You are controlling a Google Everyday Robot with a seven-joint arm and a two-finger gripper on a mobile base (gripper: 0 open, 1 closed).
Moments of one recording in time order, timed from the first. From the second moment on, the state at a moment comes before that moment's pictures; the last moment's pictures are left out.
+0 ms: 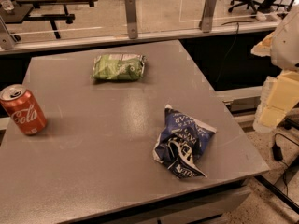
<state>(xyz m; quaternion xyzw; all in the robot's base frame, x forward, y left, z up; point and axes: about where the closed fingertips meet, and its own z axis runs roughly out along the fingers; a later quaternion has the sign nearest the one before) 0.438 -0.217 0.976 -0.60 0.78 -0.03 0.16</state>
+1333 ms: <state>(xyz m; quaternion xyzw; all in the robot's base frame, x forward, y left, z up) 0.474 -0.076 0.999 -0.66 0.69 0.10 0.27</state>
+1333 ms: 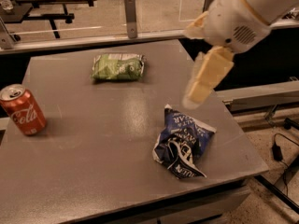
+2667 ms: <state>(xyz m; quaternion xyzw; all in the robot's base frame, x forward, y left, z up) 0.474 0.178 0.971 -0.70 0.61 0.18 0.32</state>
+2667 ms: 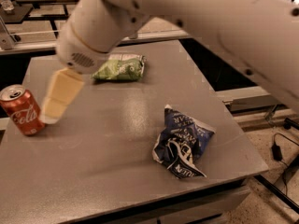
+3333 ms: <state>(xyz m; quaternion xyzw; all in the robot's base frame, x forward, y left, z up) 0.477 0.257 0.947 -0.70 0.61 0.18 0.31</state>
